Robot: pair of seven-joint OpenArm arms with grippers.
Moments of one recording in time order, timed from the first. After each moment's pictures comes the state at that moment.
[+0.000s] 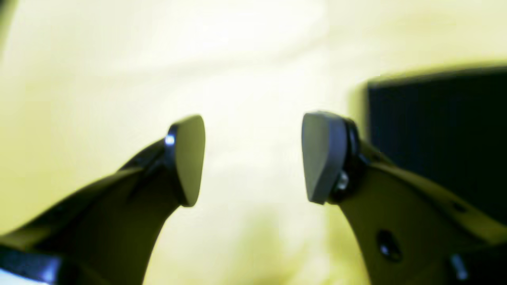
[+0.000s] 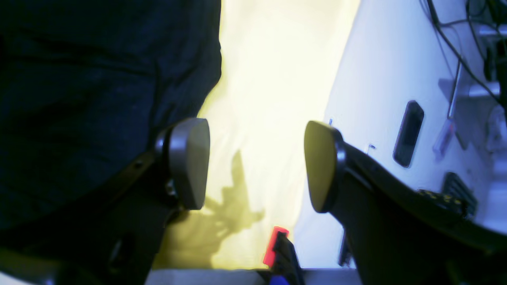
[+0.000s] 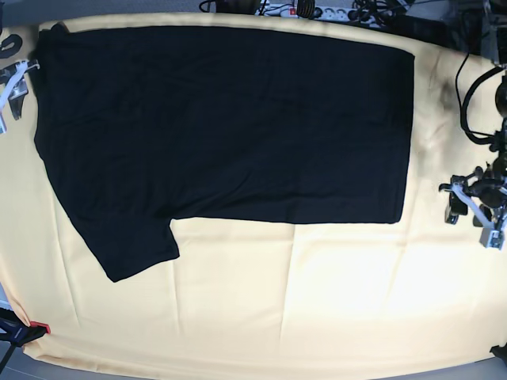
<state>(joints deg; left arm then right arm) -4.0 -42.0 -13.4 88.0 -42.0 -16.9 47.6 -44.5 37.4 41.2 129.8 23.1 20.5 -54.0</state>
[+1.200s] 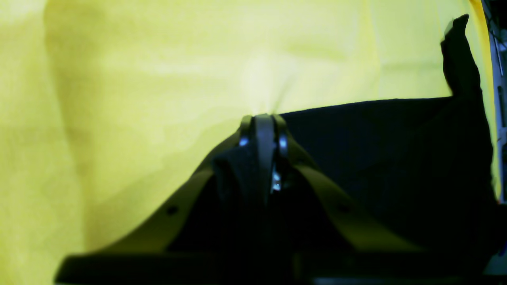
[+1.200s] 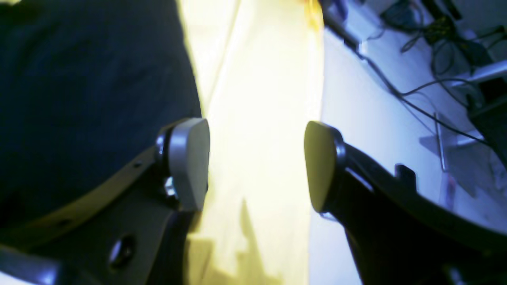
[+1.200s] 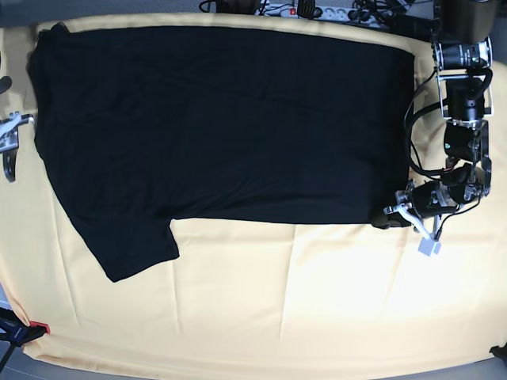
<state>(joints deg) -22.5 -28.0 -1.0 53.4 -56.9 -29.1 52.4 -27.1 36.2 38.9 122.0 24.8 19.8 -45.5</state>
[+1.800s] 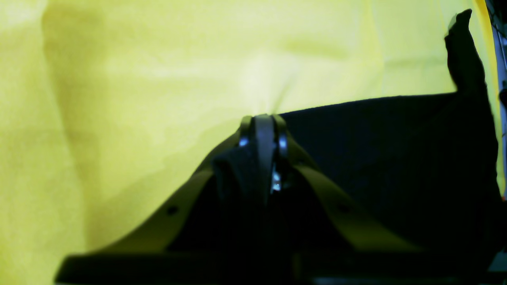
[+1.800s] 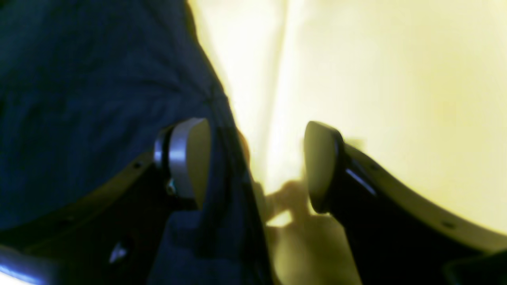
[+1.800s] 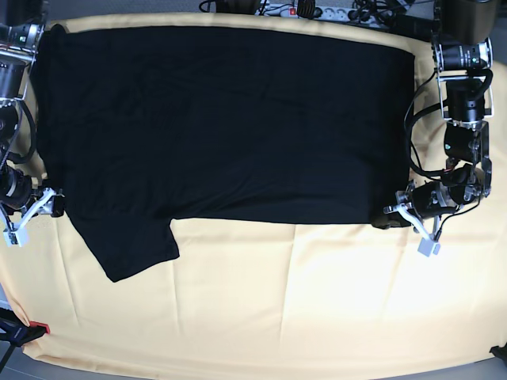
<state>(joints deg) -22.6 -28.0 -1.0 53.4 -56.5 -30.4 52.4 15.5 32.5 14.3 65.5 30.1 28.3 -50.8</state>
